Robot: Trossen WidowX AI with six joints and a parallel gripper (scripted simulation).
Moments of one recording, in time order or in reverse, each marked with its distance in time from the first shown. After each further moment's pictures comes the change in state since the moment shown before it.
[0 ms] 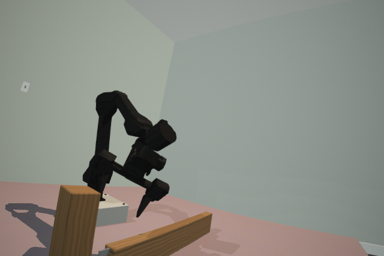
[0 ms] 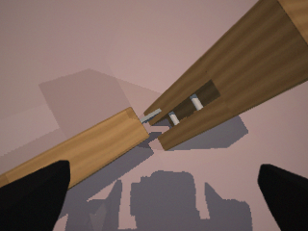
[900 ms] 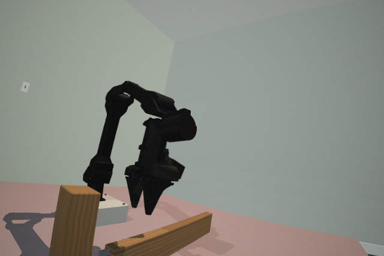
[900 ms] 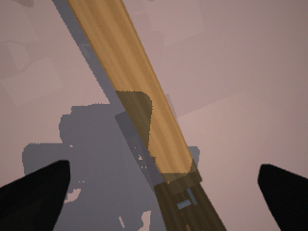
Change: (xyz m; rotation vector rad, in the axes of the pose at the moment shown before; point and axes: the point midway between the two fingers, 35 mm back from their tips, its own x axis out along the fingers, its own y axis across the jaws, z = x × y) arm -0.006 0.036 0.025 -1.570 0.154 0.601
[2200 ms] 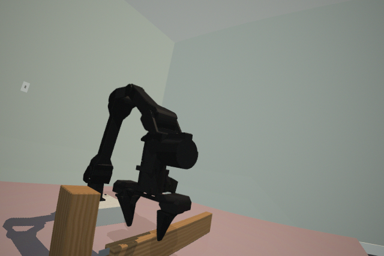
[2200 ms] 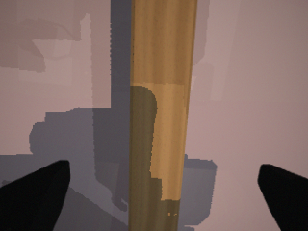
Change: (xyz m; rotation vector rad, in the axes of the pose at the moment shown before) arm 0.047 0.000 0.014 -0.471 -0.134 0.114
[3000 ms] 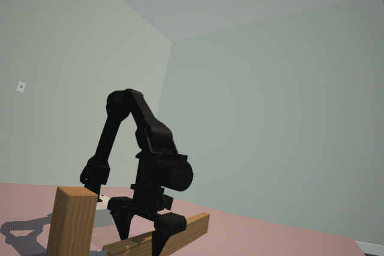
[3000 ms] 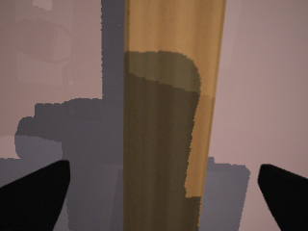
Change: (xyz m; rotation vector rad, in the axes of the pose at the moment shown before) arm 0.039 0.000 0.000 0.000 0.000 0.001
